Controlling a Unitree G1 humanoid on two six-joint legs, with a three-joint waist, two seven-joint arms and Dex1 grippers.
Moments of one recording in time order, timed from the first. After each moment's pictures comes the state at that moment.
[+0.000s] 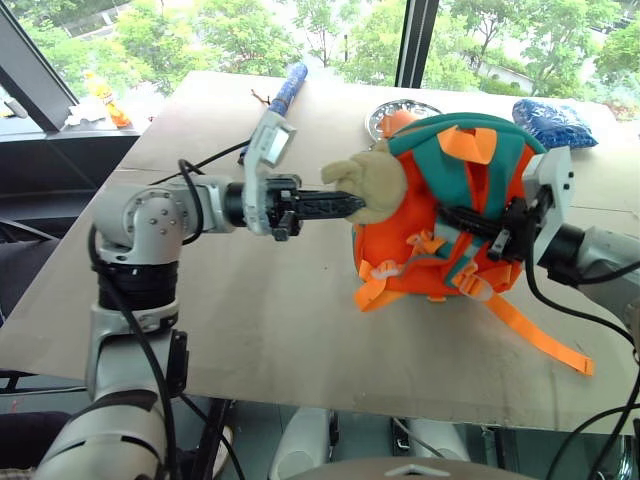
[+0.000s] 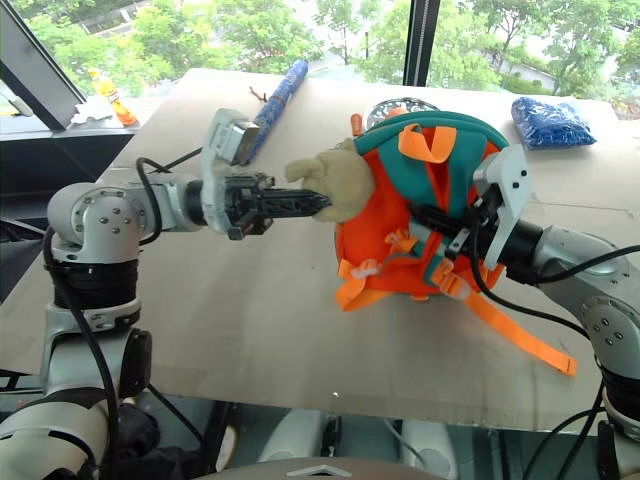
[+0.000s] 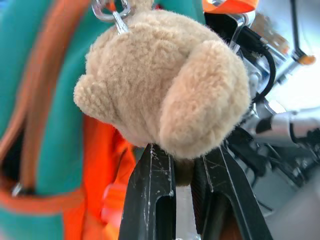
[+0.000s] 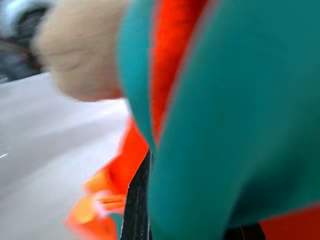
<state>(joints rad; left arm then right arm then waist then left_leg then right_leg) -0.82 0.64 0.09 0.00 -0.91 1.24 -1.08 -0.36 -0.73 -0.16 -0.54 0.91 0.80 0.47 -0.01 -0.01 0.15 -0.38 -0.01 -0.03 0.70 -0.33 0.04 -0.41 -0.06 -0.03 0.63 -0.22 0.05</state>
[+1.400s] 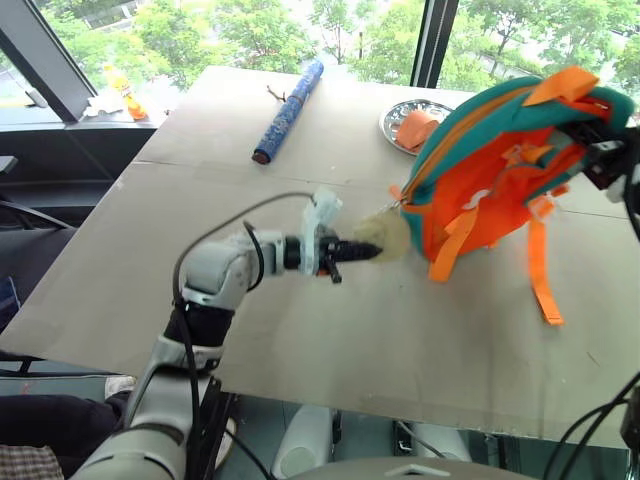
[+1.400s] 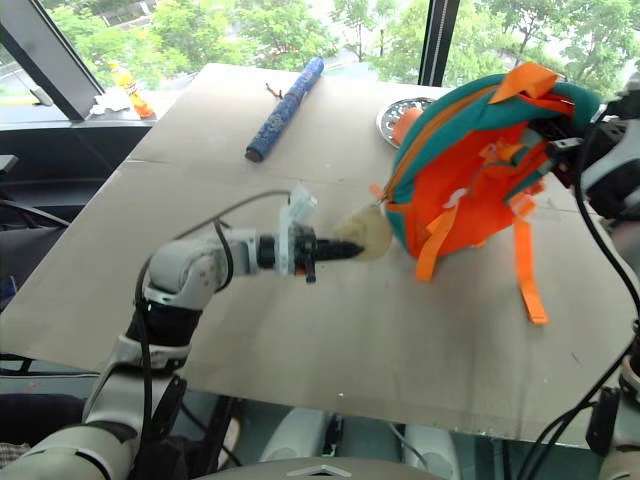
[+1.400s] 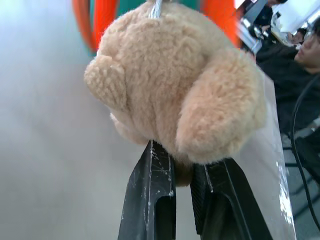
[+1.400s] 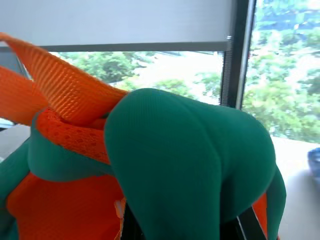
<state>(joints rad) -0.69 0.45 -0.12 0.01 -0.64 0.94 -0.91 -0.37 -0.74 -0.52 -0.43 0.92 0.81 0.24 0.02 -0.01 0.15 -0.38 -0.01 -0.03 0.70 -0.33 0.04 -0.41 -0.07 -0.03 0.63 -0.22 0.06</state>
